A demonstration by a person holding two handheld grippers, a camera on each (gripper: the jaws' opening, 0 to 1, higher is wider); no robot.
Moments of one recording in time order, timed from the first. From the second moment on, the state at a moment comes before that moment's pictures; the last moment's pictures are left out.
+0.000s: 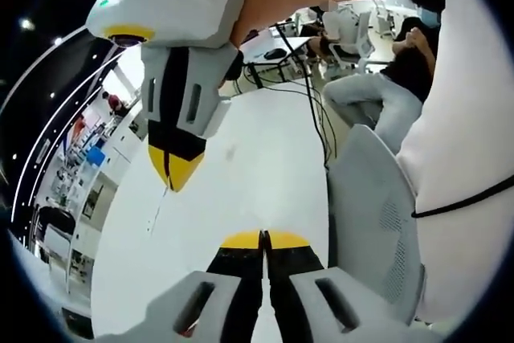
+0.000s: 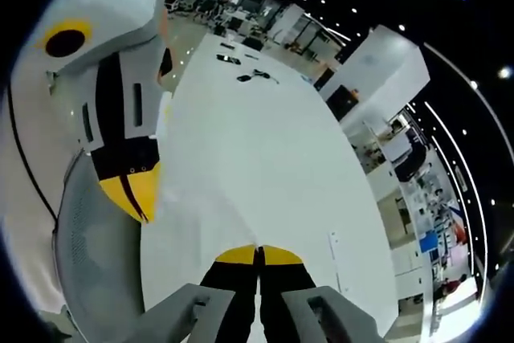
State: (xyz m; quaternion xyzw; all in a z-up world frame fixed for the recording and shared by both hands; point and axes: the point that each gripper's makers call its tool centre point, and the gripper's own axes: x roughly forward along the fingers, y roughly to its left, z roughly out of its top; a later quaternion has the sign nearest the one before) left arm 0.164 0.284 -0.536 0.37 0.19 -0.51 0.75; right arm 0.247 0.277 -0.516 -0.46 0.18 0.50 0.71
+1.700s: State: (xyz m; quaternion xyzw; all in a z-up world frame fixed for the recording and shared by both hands) left arm 0.191 0.294 -0.501 0.30 0.14 -0.47 0.82; right arm 0.276 0.253 -0.504 -0.47 0.18 0.47 0.73
